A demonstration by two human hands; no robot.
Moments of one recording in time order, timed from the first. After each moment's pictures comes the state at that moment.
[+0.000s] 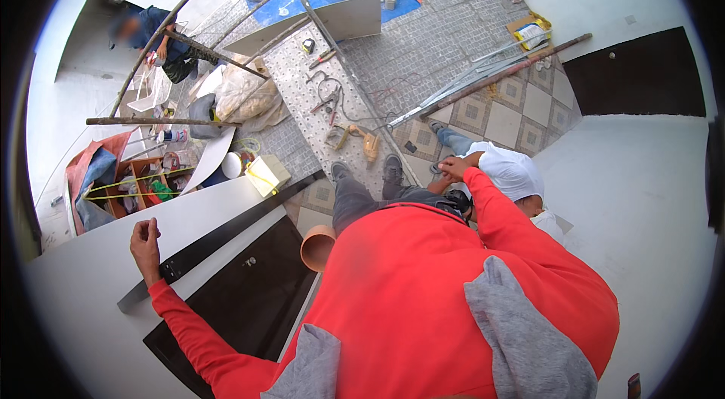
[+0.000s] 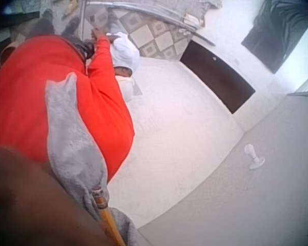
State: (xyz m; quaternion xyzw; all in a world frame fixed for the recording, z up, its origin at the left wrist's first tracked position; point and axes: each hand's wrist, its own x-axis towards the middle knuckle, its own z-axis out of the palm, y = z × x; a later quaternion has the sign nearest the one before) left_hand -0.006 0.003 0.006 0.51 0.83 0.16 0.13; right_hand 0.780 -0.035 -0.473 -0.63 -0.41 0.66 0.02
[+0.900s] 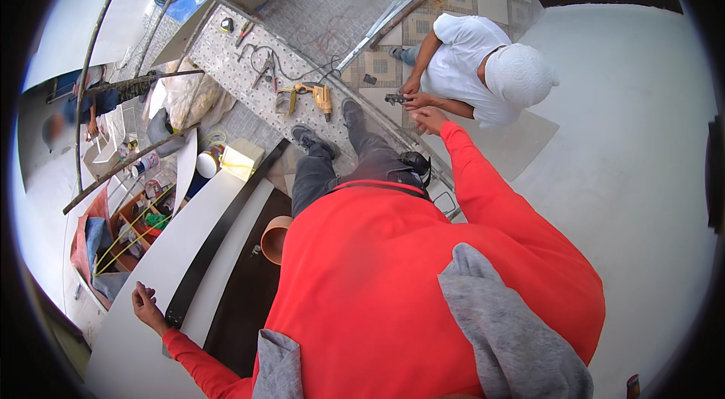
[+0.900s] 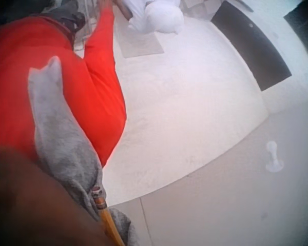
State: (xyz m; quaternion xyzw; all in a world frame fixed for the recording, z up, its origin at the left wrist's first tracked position) left_hand -0.039 0.002 0.006 0.47 0.85 0.17 0.16; right_hand 0.822 -0.132 -0.474 -0.71 -0.19 0.67 0.12
